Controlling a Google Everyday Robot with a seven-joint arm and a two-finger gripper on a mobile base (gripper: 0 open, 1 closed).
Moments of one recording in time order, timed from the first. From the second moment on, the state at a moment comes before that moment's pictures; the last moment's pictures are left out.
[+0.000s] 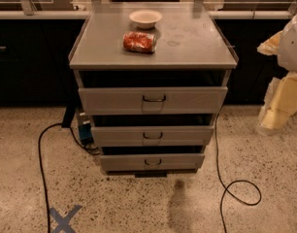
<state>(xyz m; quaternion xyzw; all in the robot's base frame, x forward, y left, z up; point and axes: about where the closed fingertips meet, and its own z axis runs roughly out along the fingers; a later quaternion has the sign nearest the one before) 0.439 -0.215 0.969 -0.60 0.78 -0.03 0.17</state>
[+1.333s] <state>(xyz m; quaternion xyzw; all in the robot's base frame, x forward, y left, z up) 0.455 -0.209 0.732 -0.60 0.78 0.04 0.18</state>
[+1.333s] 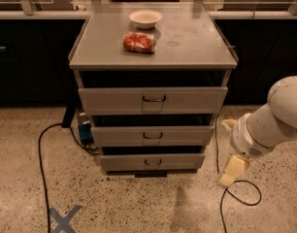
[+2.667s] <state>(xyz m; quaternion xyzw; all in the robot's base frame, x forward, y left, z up) 0.468 -0.215 0.580 -0.56 0.79 0.16 0.19</state>
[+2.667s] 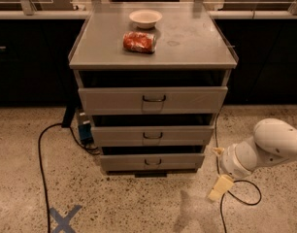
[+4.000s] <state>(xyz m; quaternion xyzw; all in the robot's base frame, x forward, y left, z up) 0.499 -0.193 0.420 -0.55 0.77 0.22 0.22</state>
